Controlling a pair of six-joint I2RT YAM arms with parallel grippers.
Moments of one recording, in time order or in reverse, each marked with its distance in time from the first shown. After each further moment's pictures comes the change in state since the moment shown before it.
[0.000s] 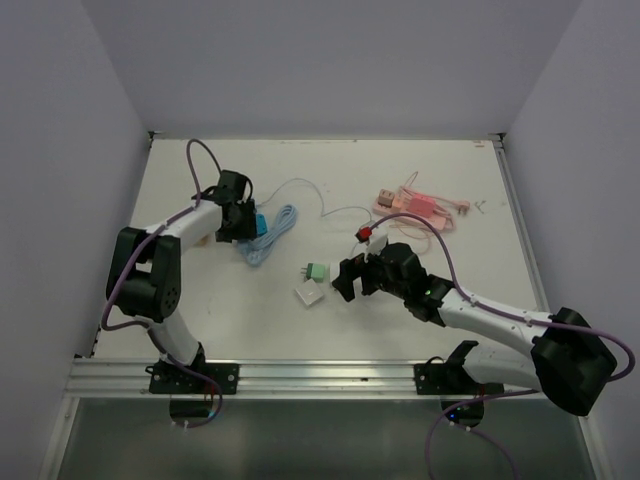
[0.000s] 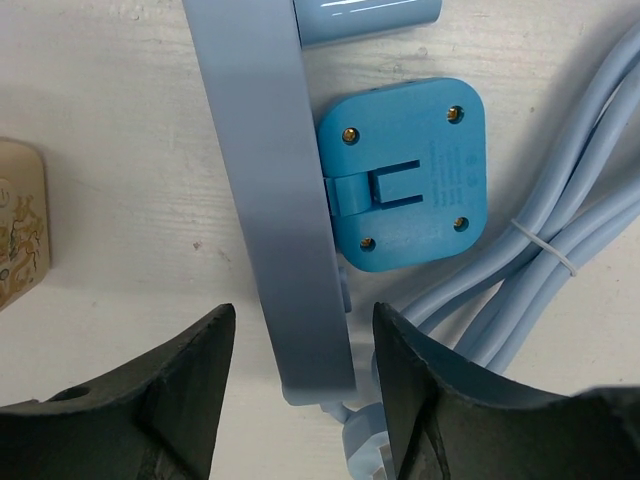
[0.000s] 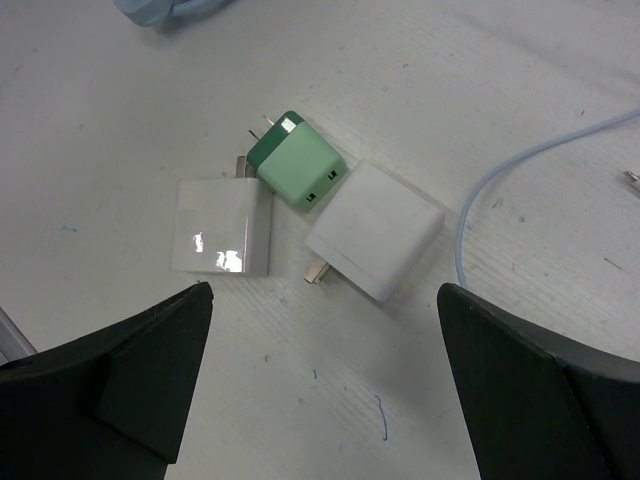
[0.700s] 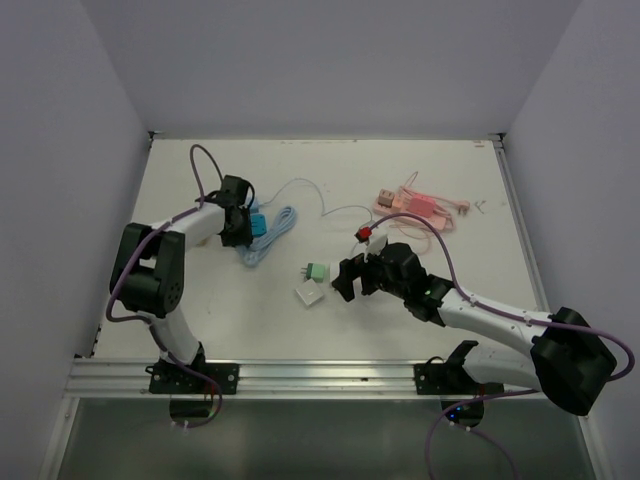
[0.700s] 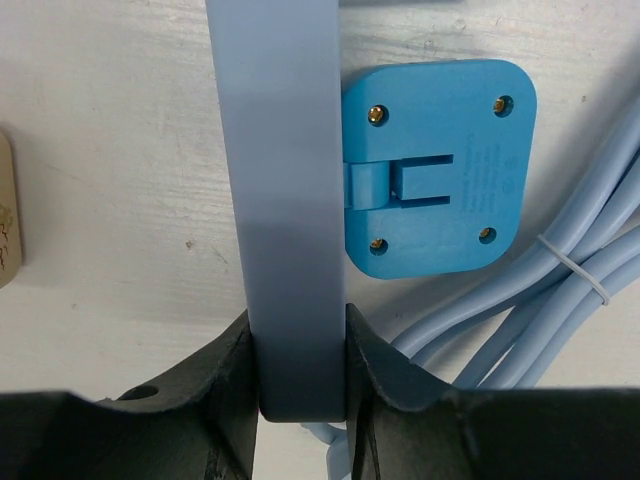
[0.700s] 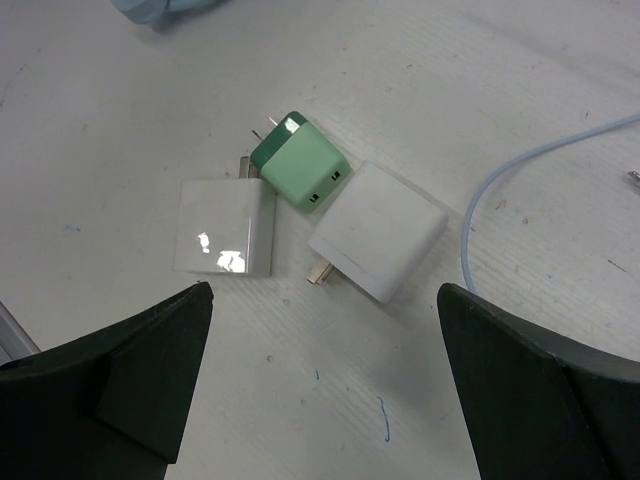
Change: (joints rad) left arm -0.004 0.036 -0.029 0.023 -0.017 -0.024; right arm 0.000 0.004 0.000 0.003 -0.004 0.000
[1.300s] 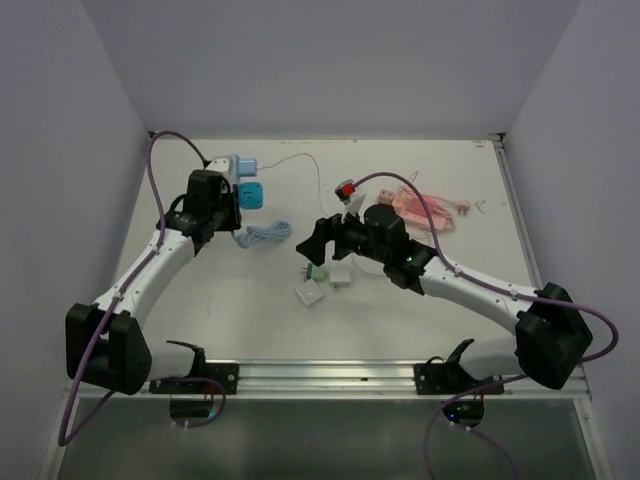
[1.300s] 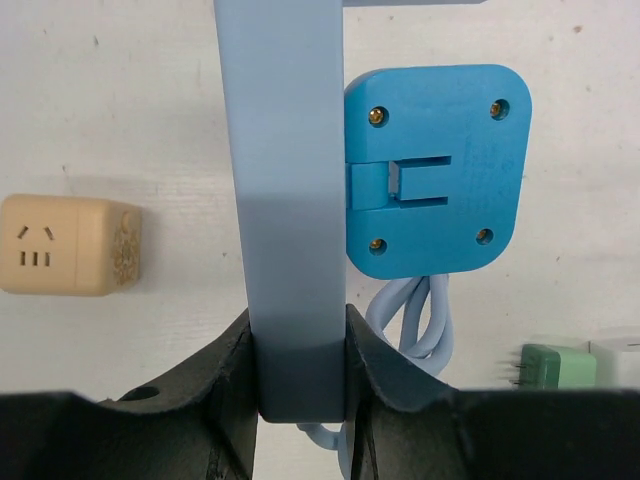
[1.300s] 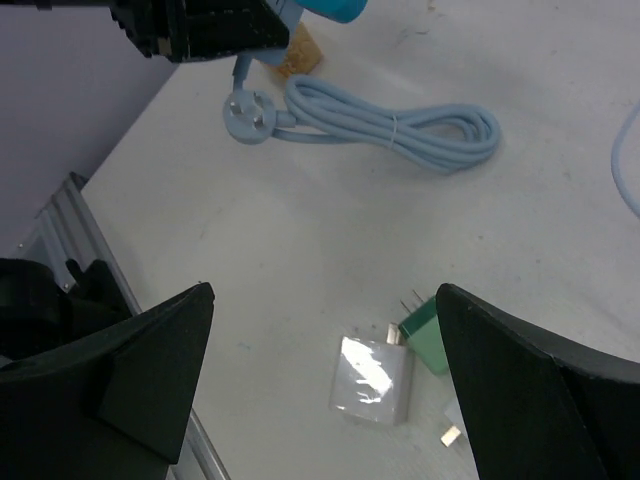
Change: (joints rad) left arm -0.001 -0.425 -0.070 0.041 0.049 0.123; right arm 0.000 0.145 0.300 0.034 -0.148 0.125
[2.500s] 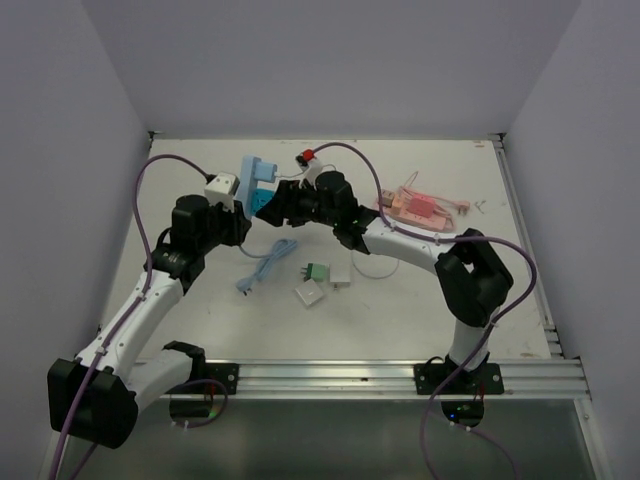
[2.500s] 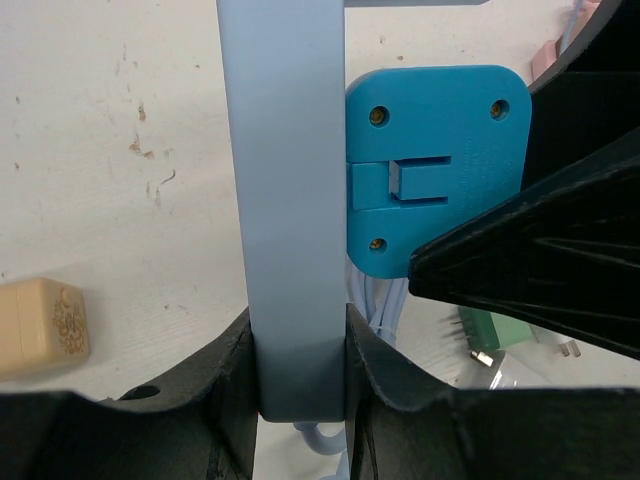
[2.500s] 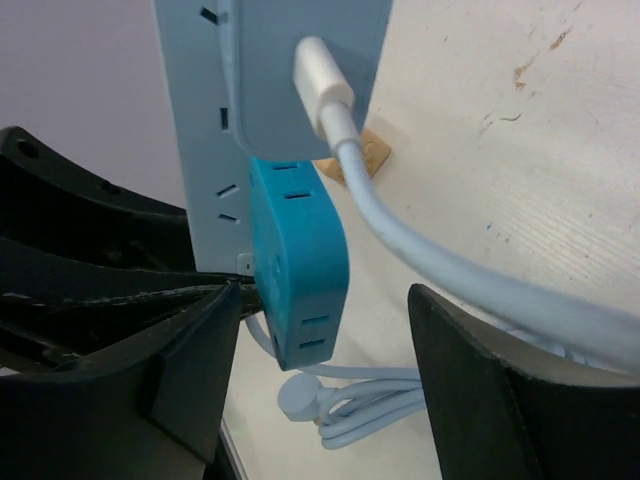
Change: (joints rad) left arm -0.017 -0.331 -0.265 0.245 0.229 0.160; right arm 0.000 0.528 0.491 0.117 -0.080 0.270
